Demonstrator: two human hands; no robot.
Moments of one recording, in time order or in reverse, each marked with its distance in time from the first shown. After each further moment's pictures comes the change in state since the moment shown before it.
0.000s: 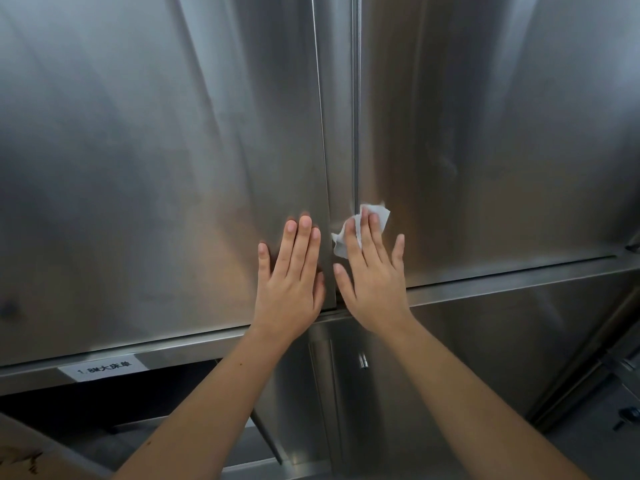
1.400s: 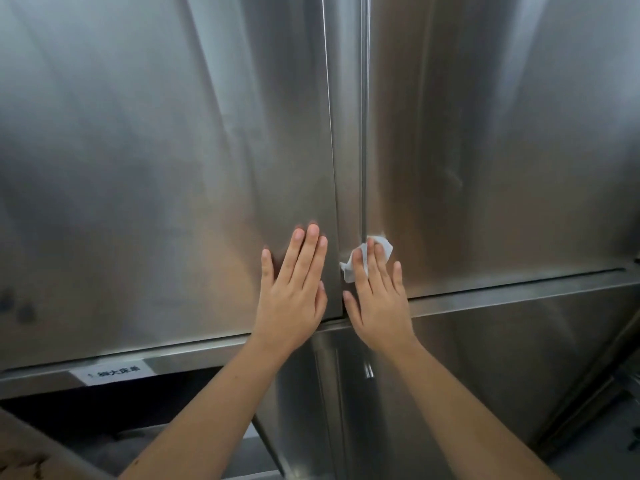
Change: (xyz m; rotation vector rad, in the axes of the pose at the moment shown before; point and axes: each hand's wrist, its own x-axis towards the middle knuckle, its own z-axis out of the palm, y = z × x) left_hand 0.003 -0.005 -0.015 -0.034 -0.038 0.019; right_hand -0.022 0.004 0.011 -0.040 -0.030 -0.047
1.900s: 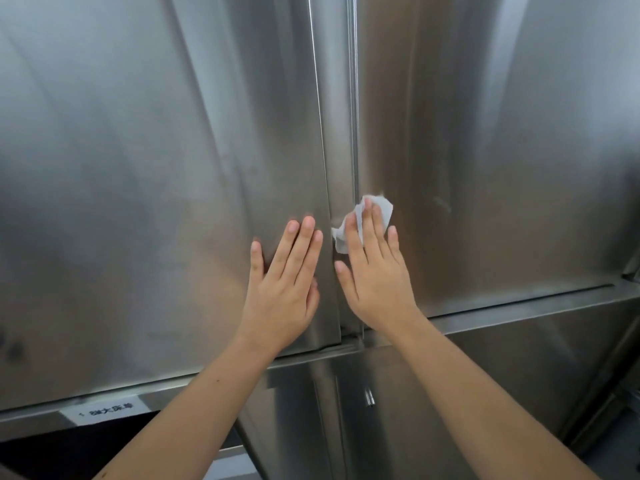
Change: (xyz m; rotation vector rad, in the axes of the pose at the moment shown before) left_hand 0.041 -0.023 -0.016 0.112 0.157 0.102; right_hand 0.069 -0.003 -0.045 0.014 0.157 -0.048
